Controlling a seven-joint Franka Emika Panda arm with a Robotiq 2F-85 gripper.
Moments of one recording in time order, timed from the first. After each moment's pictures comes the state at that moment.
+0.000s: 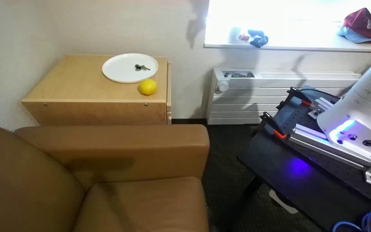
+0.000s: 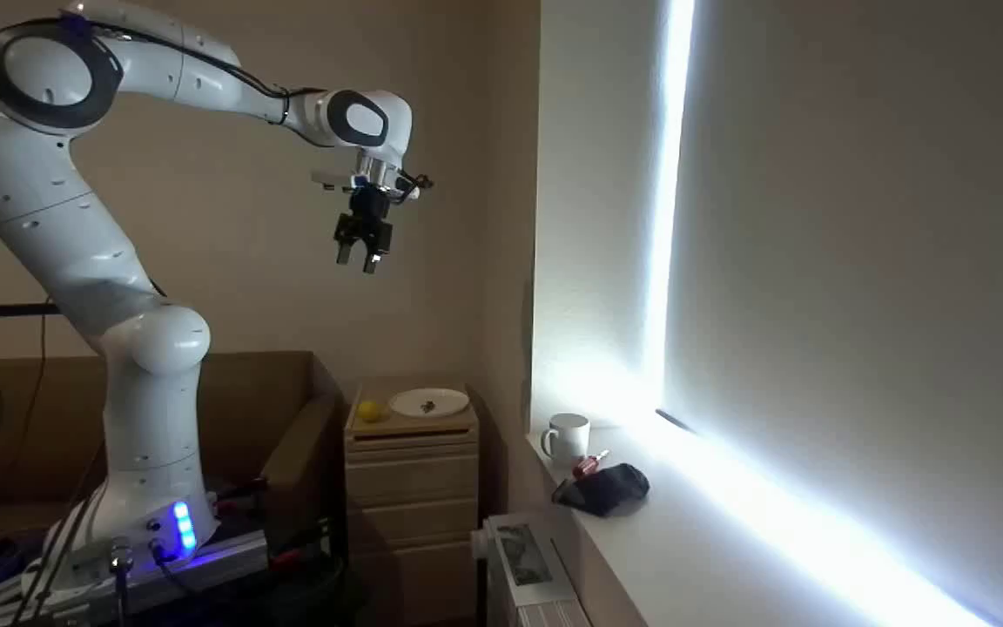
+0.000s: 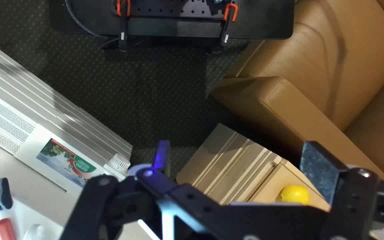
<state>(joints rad) 0.02 -0.49 -0.13 -2.15 0.07 1.47 -0.12</state>
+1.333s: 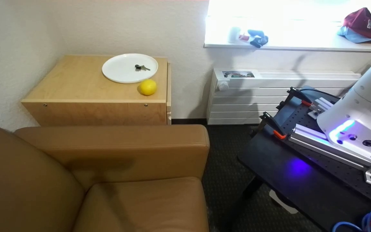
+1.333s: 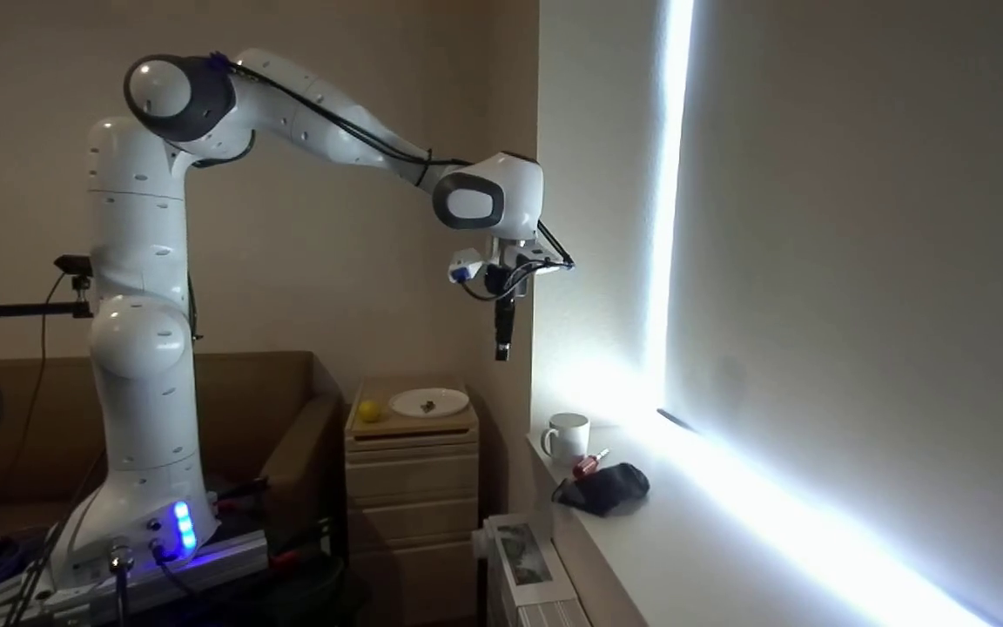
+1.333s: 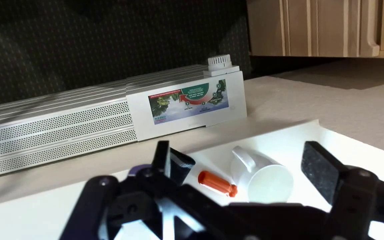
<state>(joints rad) -0.29 0.04 -0.41 -2.02 0.26 2.01 0.02</state>
